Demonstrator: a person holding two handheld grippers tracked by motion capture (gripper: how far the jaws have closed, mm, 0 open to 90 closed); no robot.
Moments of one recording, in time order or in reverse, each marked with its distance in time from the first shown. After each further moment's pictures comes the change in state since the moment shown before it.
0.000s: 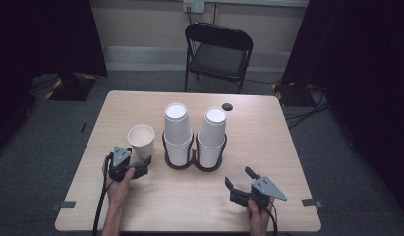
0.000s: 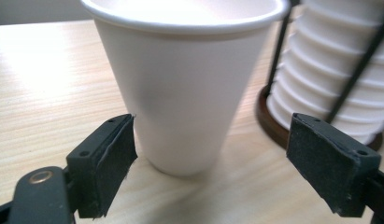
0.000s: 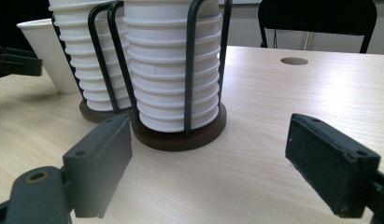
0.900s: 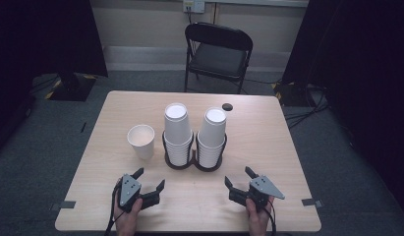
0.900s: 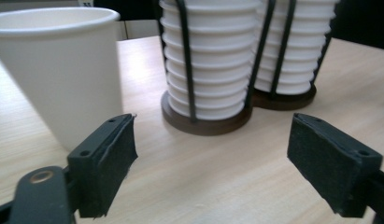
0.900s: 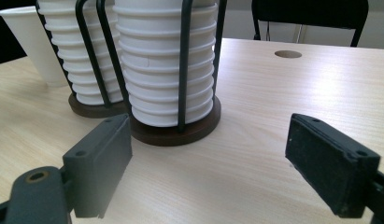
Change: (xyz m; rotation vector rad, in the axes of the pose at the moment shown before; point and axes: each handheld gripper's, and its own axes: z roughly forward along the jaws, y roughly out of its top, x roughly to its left) left arm -0.074 -0.027 -0.048 -0.099 -0.092 0.089; right arm 0.003 0.001 0.004 0.036 -0.035 -0.011
